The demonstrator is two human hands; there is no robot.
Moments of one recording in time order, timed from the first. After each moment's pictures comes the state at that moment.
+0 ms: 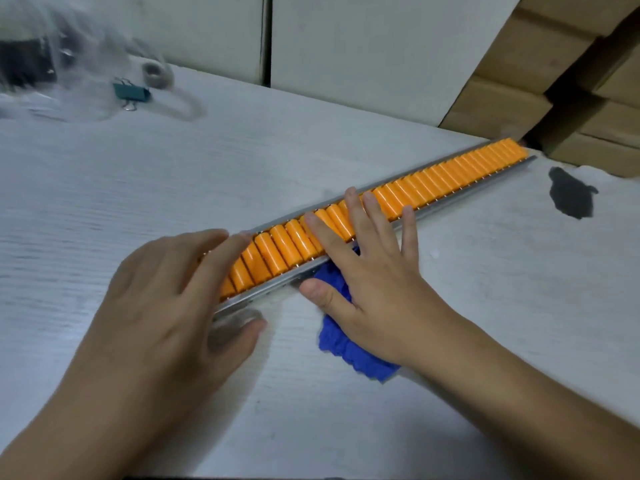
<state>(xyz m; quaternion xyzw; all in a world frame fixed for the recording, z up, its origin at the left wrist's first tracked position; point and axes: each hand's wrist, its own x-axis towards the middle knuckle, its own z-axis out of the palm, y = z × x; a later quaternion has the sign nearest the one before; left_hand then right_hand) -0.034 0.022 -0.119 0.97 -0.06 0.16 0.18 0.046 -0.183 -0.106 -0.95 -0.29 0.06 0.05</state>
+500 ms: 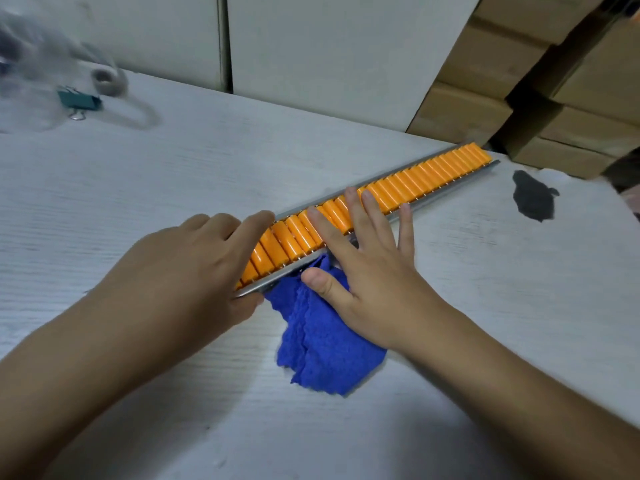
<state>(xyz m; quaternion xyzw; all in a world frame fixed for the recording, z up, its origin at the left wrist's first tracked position) 0.031 -0.006 -0.096 0.98 -0.15 0.07 0.06 0.072 -0.216 -0.106 -0.97 -0.25 0.05 0.05</state>
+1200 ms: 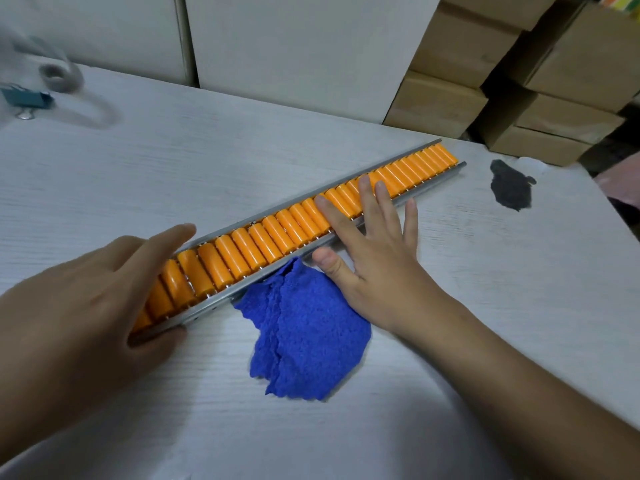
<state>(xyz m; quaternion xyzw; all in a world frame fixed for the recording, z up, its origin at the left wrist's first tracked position) 0.009 0.026 -0.112 0.97 -0.12 0.03 0.20 0.087 -0.247 -0.115 -0.98 -0.20 0.03 0.09</state>
